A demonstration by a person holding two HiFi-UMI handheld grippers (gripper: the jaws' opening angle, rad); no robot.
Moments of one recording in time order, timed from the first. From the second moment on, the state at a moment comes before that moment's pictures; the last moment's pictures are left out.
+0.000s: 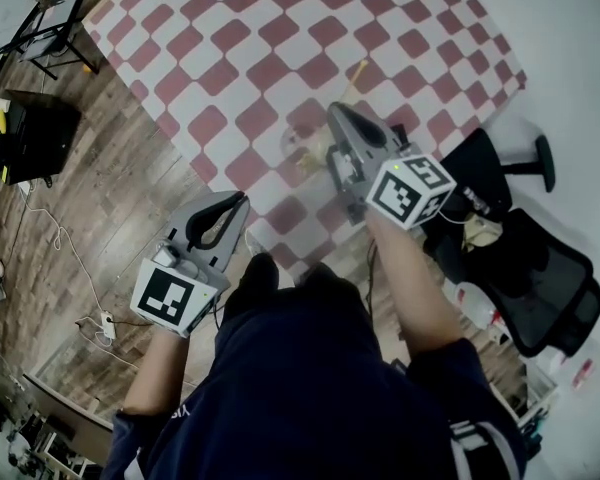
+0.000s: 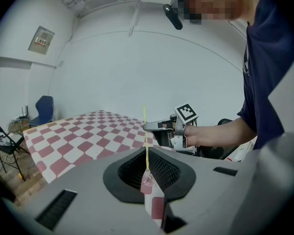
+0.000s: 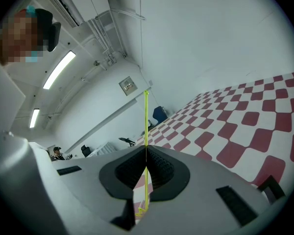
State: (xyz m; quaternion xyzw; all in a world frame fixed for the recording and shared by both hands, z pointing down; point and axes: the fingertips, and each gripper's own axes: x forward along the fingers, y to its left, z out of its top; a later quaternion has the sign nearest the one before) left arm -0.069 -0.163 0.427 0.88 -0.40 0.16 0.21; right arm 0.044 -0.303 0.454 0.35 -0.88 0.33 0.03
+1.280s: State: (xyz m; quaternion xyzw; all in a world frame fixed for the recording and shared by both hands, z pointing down) left arm -0.089 -0.162 0.459 0.86 -0.42 0.16 0.24; right arm 0.031 -0.312 0.550 0.39 -0.85 0.32 0.15
